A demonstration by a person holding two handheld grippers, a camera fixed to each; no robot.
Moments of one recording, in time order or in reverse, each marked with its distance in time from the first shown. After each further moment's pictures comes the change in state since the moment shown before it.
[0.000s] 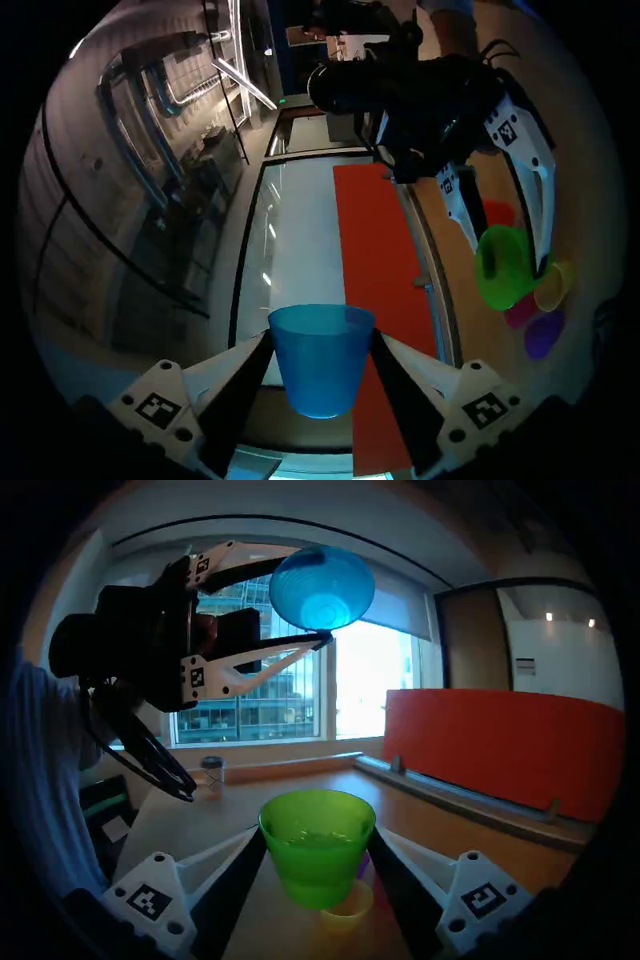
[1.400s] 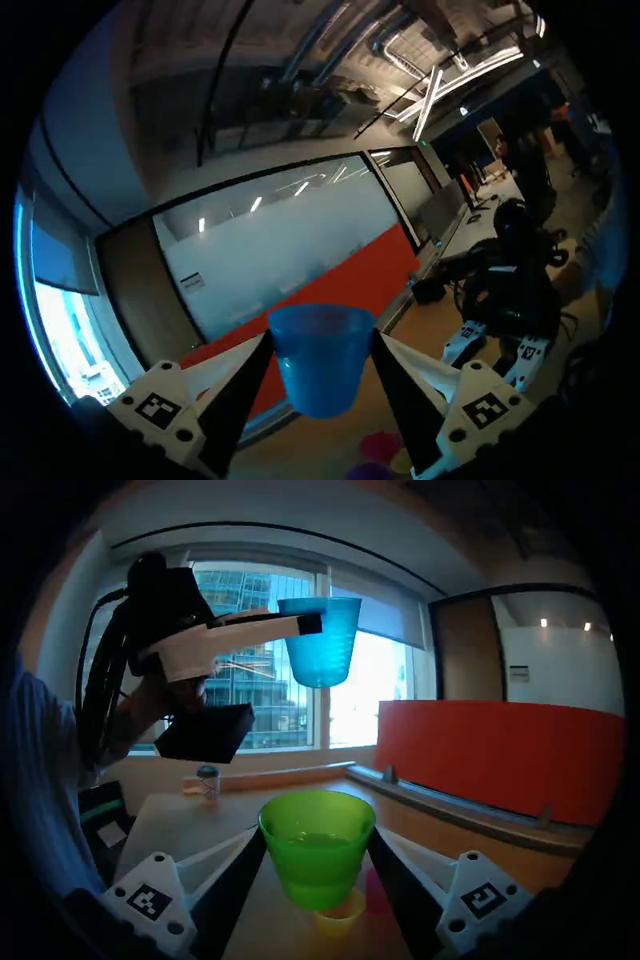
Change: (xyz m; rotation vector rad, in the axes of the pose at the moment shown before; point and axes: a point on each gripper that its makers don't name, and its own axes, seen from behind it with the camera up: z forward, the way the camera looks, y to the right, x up) left arm -0.018 0.010 0.008 -0.014 -0.005 -1.164; right arm 0.017 0.003 -0.015 -0.028 0.035 -0.002
